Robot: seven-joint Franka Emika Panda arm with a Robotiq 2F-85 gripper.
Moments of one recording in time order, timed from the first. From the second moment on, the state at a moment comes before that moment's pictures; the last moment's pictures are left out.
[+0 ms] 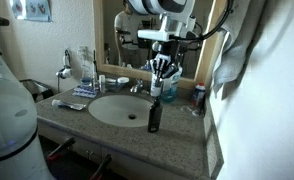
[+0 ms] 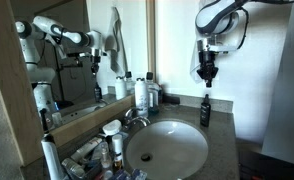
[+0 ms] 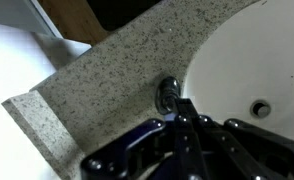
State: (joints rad) arm -0.29 -0.26 -0.28 -2.22 -0.08 1.82 -0.01
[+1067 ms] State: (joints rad) arm -0.22 -0.34 -0.20 -2.14 -0.08 1.78 -0.01
